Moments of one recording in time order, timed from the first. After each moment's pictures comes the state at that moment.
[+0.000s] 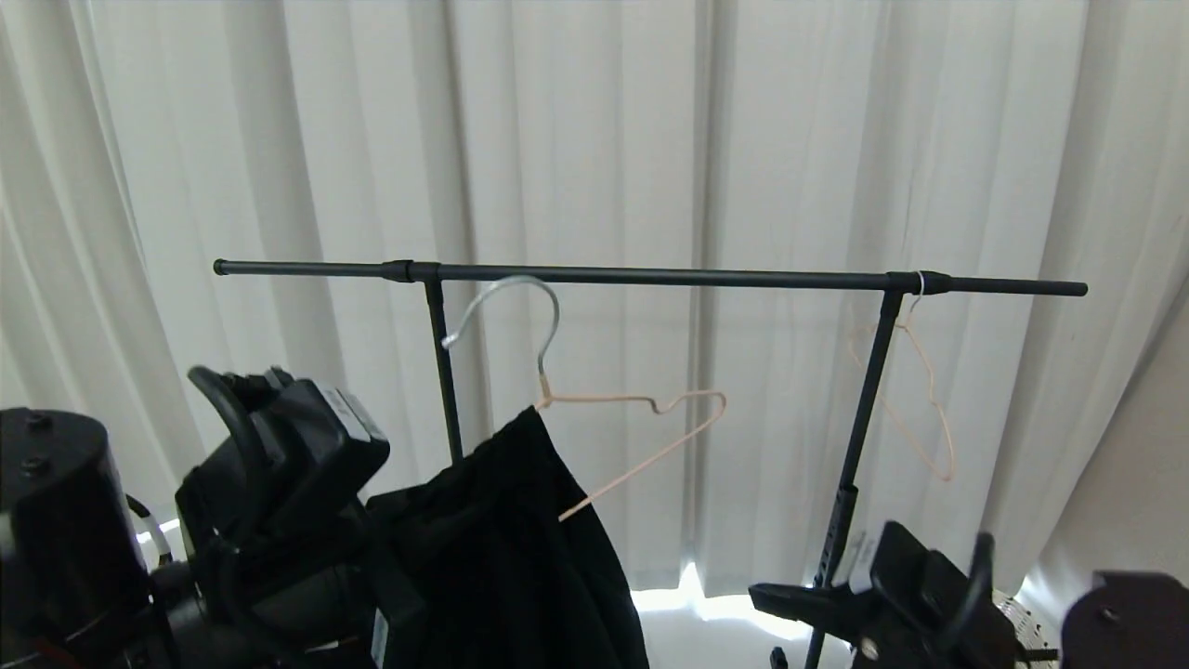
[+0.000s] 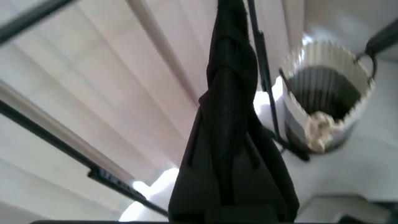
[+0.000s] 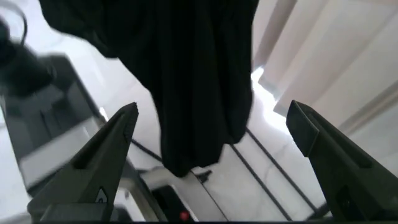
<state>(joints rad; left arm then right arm) -0.70 1.26 -0.46 -0.55 -0.01 0.29 1.21 1.52 -0.43 -0.74 -0.19 0.24</state>
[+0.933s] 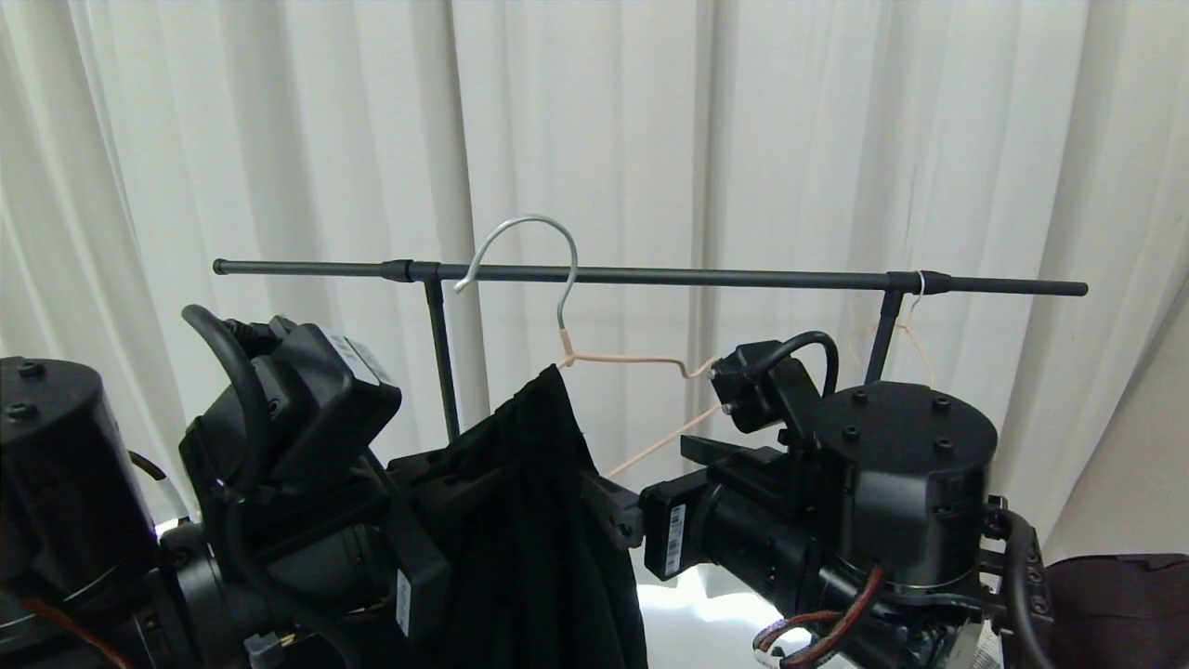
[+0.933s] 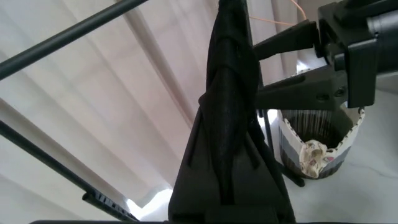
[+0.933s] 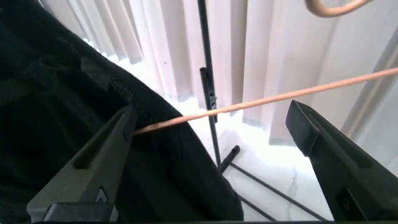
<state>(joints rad) -0.74 1.28 -0.53 -0.55 0.00 0.27 1.11 1.77 -0.82 -0.75 -0.33 0.37</state>
